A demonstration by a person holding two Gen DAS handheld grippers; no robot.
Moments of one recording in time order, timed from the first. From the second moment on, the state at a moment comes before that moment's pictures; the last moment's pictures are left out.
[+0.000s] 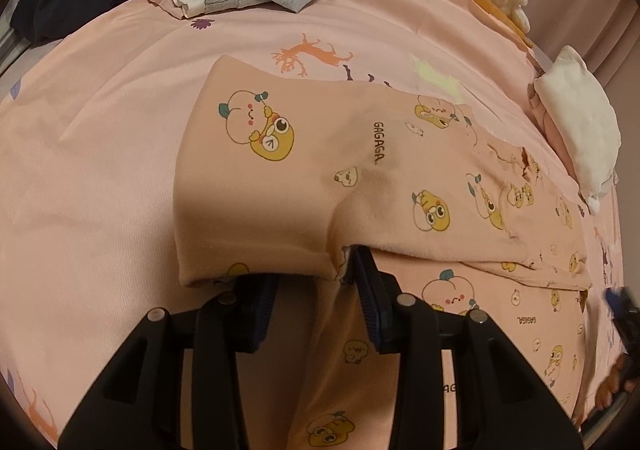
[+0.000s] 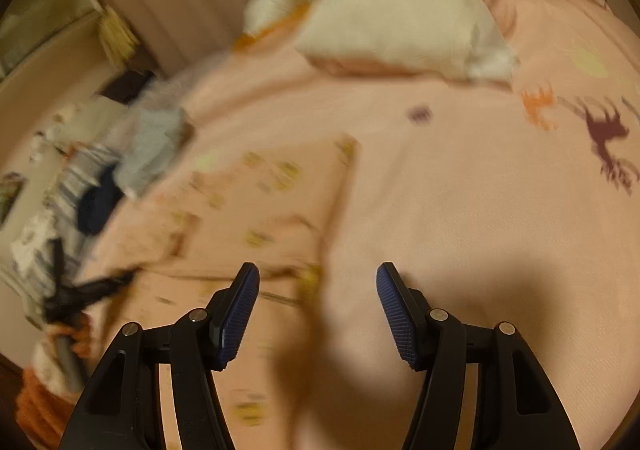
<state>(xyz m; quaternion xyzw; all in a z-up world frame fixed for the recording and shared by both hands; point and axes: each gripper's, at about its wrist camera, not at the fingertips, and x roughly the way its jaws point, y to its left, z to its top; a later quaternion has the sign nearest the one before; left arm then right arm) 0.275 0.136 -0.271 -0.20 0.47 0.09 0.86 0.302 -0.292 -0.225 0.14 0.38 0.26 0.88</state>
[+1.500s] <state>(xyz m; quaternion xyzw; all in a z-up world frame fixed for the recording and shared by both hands) 0.266 0.149 -0.276 -0.21 0.44 0.06 0.87 0.386 -0.236 -0.253 0.18 0.49 0.15 0.84</state>
